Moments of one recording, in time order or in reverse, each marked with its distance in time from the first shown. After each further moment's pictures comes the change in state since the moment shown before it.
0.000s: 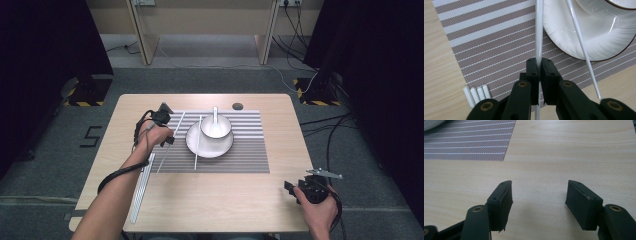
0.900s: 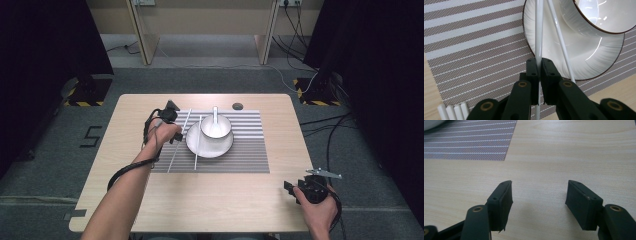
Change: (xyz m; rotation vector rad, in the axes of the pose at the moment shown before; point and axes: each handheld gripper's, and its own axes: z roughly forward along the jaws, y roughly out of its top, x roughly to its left) left arm -0.012 0.016 0.015 -0.037 -0.053 -0.060; right arm 0.001 0.000 0.001 0.001 0.002 -0.002
